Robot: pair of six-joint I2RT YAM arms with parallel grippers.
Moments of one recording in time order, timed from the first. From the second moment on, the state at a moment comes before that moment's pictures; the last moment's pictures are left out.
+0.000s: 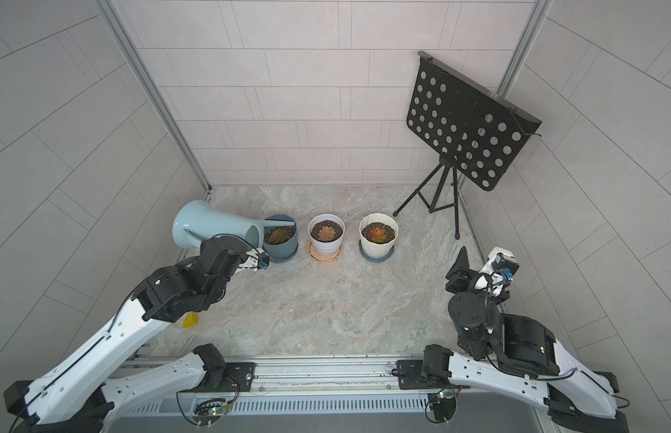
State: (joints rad) left arm -0.75 0.94 1.16 -1.05 -0.92 1.22; right arm 1.16 0.43 1.02 -1.05 1.55 0.61
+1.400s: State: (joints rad) left arm -0.69 0.82 1.18 -0.99 -0.90 1.12; right arm 1.16 0.42 1.02 -1.03 1.55 0.59
